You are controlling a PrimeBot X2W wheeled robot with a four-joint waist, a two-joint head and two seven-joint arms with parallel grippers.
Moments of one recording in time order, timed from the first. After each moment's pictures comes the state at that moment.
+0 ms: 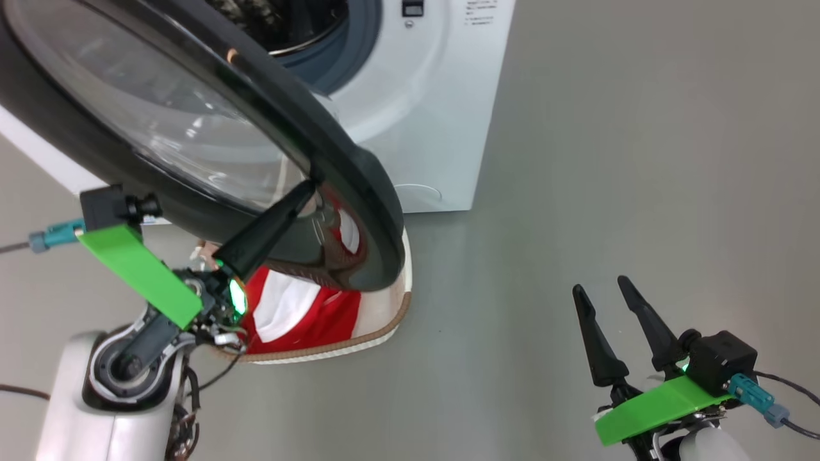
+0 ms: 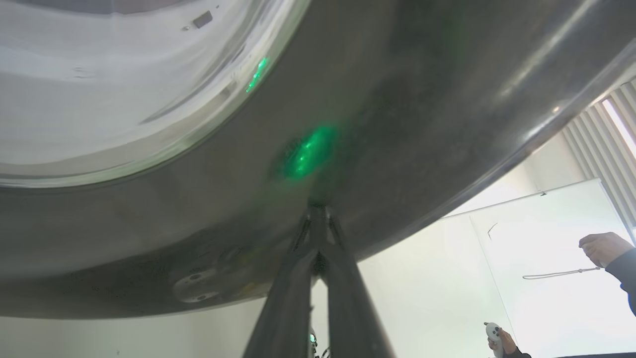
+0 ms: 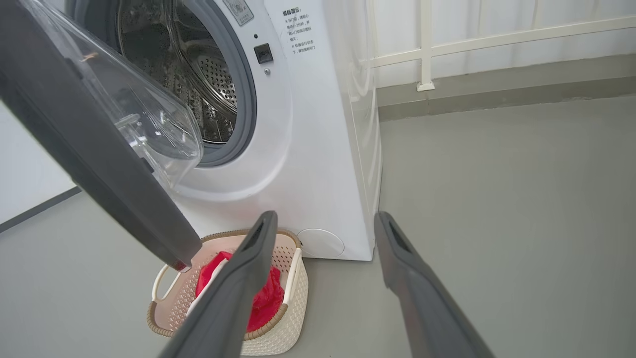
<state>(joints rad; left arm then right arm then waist) -0.49 0.08 -0.01 0.17 -1.55 -0.12 0.67 -0.09 -0.05 0.11 0.24 0.36 0.12 -0.26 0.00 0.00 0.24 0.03</state>
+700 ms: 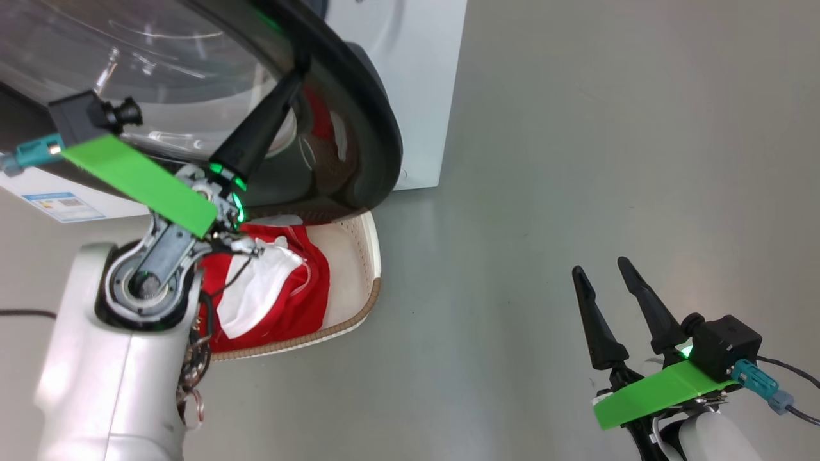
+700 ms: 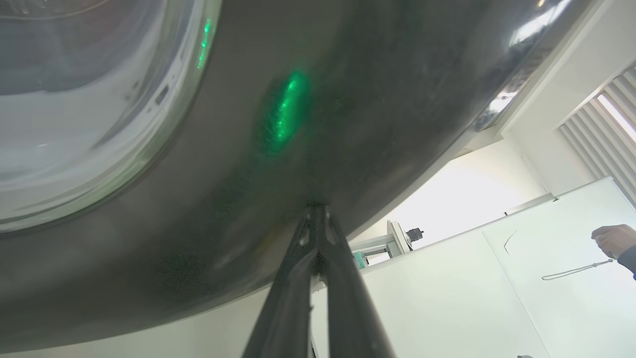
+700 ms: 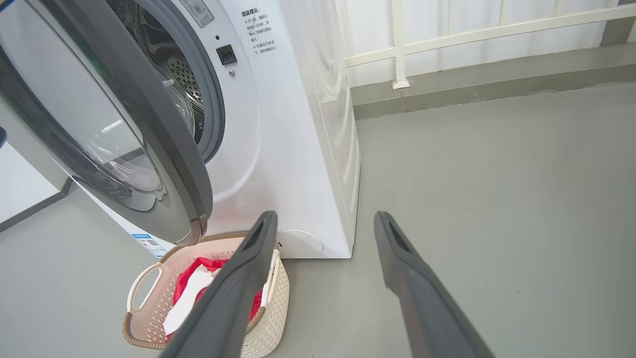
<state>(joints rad) -0.72 0.09 -0.10 0.26 -1.48 -0.12 0.41 -0.13 -0.05 0.11 0.22 0.38 0.12 -0.26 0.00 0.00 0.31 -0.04</state>
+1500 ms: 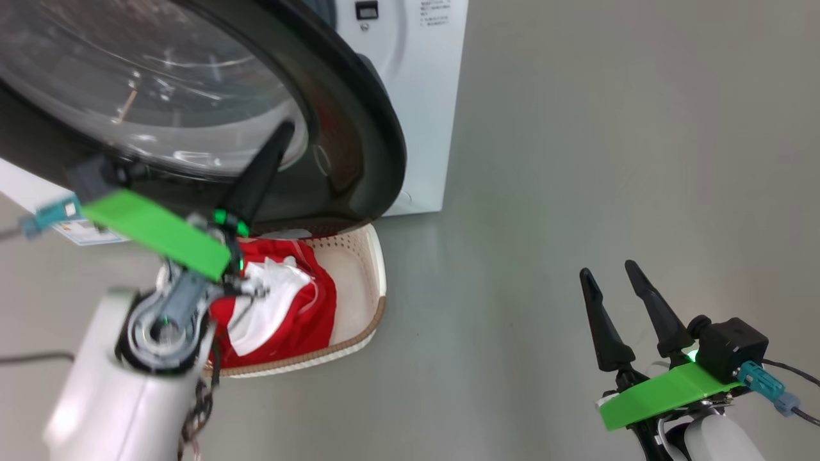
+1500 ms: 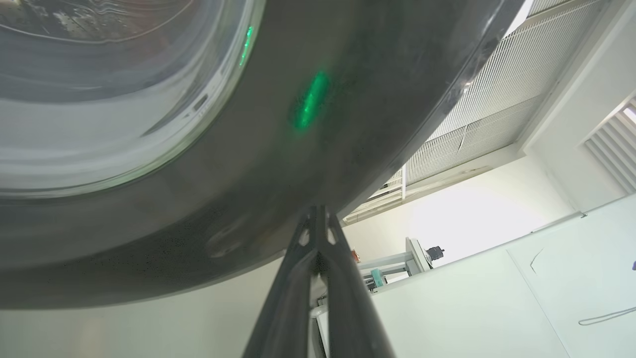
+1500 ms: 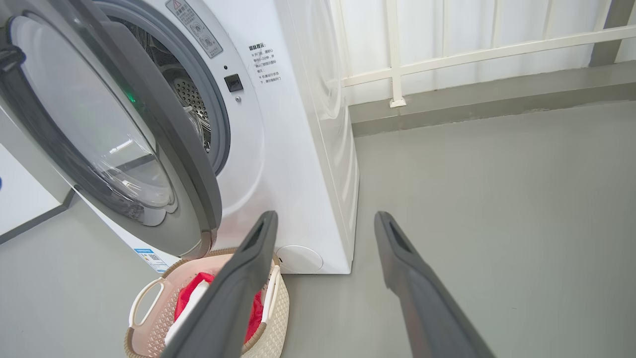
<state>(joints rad) -0.64 0.17 -0.23 0.28 -1.52 -0.12 0.21 -0.12 -0.05 0.09 0.23 0.39 0.12 -0.26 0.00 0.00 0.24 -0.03</state>
